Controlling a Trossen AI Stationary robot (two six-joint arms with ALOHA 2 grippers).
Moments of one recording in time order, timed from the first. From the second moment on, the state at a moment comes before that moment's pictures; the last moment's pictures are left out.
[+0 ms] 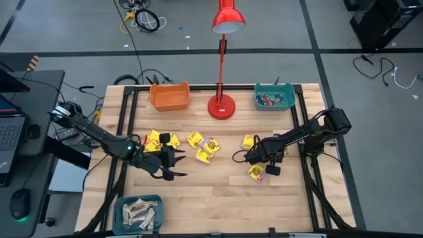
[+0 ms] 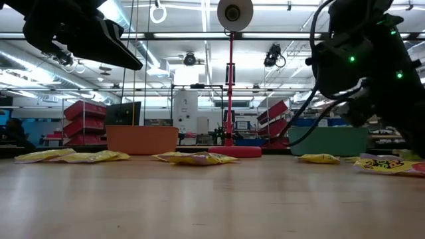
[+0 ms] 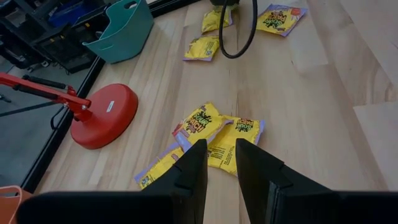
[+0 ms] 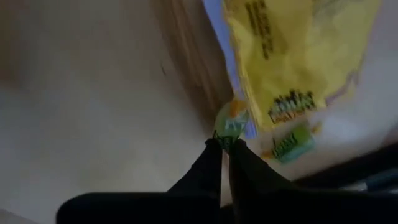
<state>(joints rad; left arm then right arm) -0.49 1.14 0.60 -0.10 -0.68 -0.06 0.21 1.68 0.84 -1.16 -0.01 0.55</state>
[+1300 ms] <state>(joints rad) -0.49 1.14 0.60 -0.10 -0.68 -0.06 0.36 1.42 0.84 -1.15 0.02 1.56</state>
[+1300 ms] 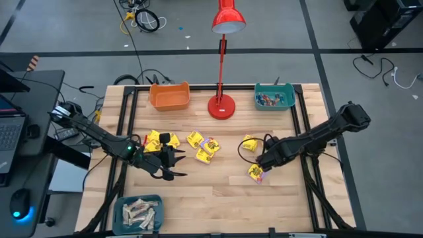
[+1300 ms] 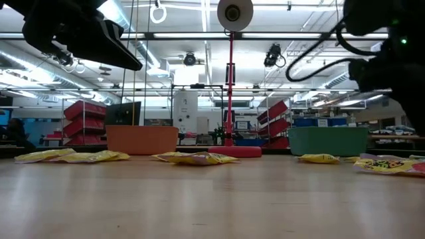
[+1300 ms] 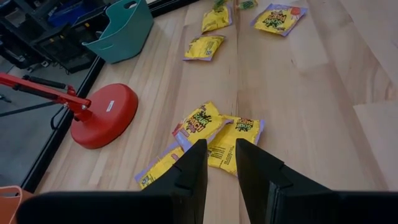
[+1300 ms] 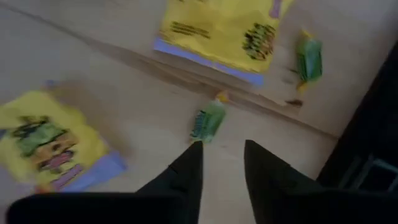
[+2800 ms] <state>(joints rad) -0.49 1.14 0.60 -0.10 -0.68 -0.06 0.38 1.42 0.62 -0.83 0.08 1.71</state>
